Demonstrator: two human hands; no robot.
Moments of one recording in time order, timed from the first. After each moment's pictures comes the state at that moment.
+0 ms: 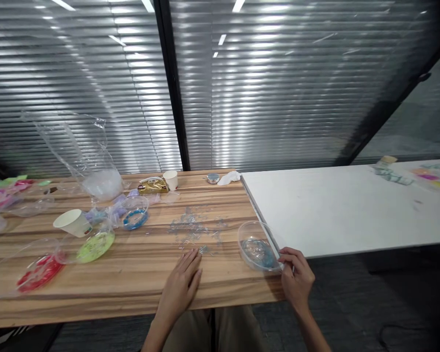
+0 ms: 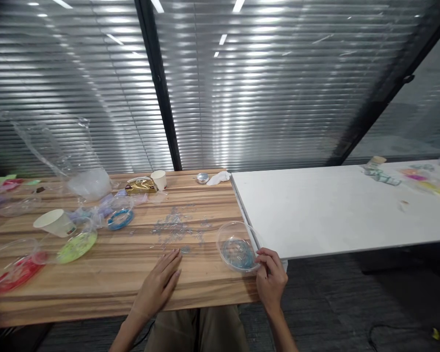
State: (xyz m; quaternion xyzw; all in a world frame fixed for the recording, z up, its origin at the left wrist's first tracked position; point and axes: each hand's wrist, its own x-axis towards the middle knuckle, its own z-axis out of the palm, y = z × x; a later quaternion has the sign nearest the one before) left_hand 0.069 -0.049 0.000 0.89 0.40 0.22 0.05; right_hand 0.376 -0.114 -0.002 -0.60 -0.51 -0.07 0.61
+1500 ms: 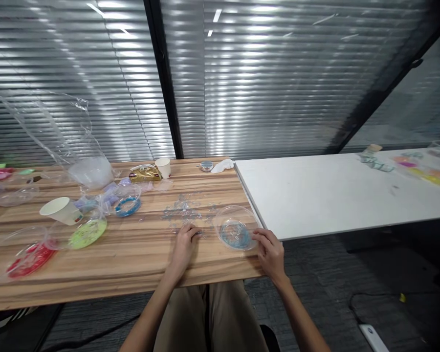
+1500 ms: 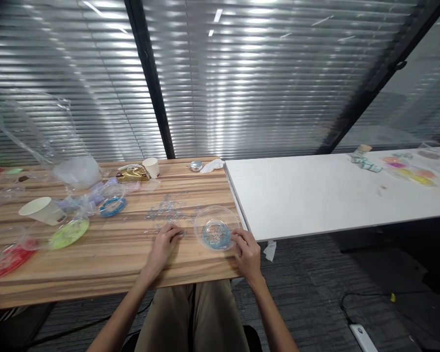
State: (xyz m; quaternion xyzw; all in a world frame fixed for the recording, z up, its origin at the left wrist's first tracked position) left_hand 0.115 -0.009 0.007 0.82 0.44 0.32 0.17; right_hand 0.370 -0.106 0.000 -0.55 -0.66 -0.10 0.49
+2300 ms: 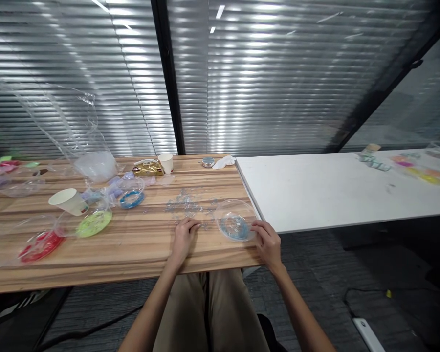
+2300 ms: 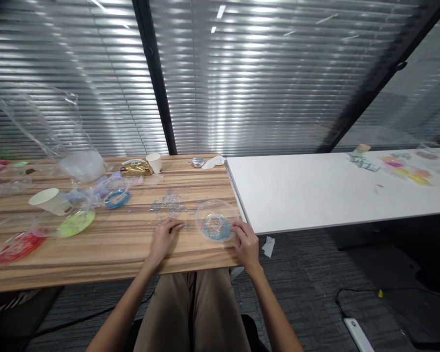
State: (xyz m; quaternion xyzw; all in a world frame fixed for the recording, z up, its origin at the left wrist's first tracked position) left_hand 0.108 -0.012 0.008 0.79 0.45 0.36 0.19; right_hand 0.370 -0.105 -0.002 -0.55 -0.67 -0.09 0.49
